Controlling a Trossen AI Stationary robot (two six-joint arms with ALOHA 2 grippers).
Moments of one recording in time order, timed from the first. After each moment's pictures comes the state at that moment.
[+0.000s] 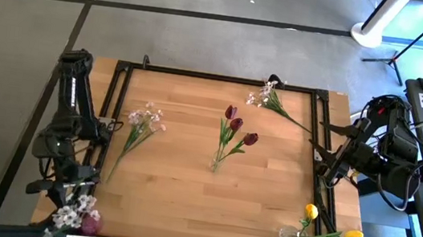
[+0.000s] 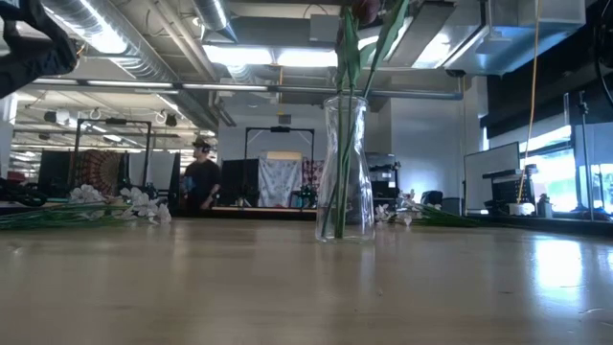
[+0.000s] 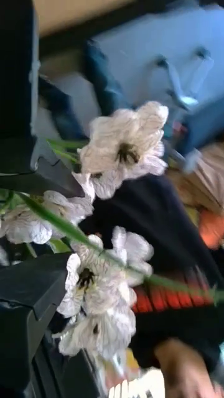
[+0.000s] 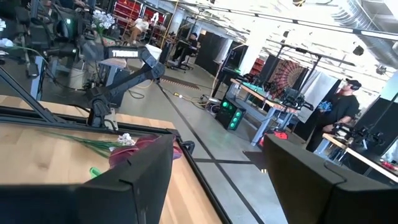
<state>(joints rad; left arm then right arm) -1.35 0.69 0.48 0.11 -0.24 -1.01 1.14 0.83 1.17 -0.76 1.57 0.07</state>
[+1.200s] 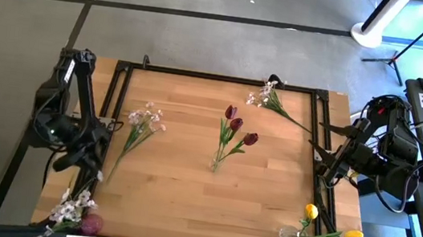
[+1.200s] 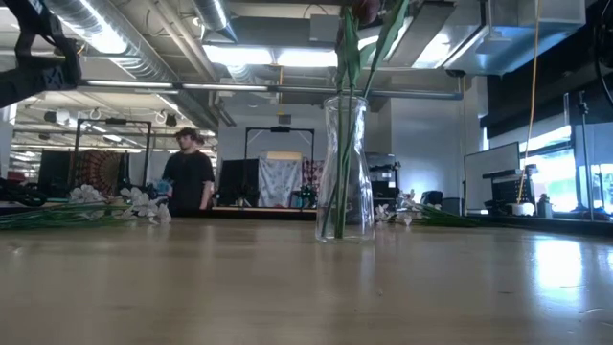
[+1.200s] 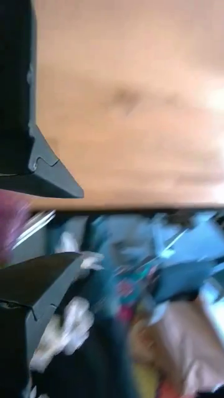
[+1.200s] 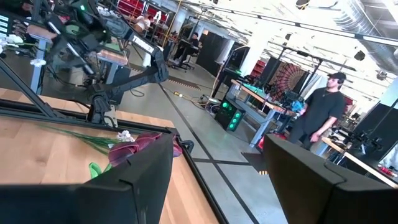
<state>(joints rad) -1.35 0.57 0.85 -1.00 -0.58 -1.38 1.14 0.83 1.17 -0.79 1.56 0.07</state>
